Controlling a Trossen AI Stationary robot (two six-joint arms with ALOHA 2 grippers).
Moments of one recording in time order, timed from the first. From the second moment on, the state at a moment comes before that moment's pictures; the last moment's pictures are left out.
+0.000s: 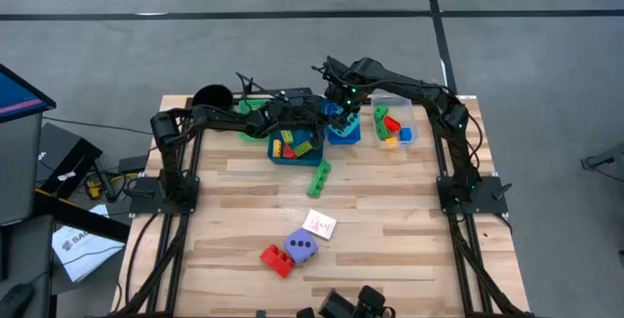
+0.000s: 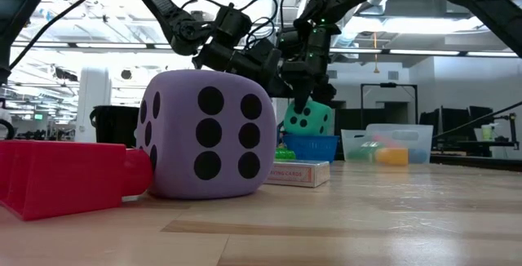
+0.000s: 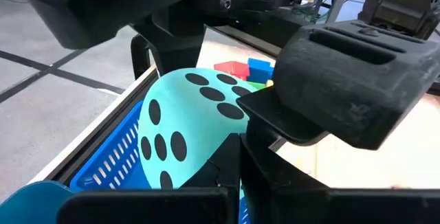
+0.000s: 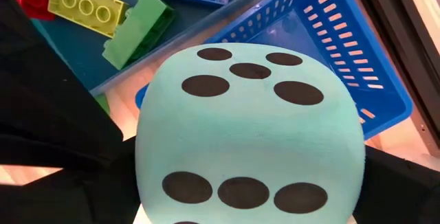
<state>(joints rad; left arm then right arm) 0.43 1.90 1.12 0.44 0.16 -0.03 -0.60 2.10 1.89 -1.20 -0.10 -0.01</state>
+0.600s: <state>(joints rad) 0.45 1.92 1.12 0.39 0.15 -0.05 -0.60 2.02 1.91 -1.17 -0.10 -0.04</state>
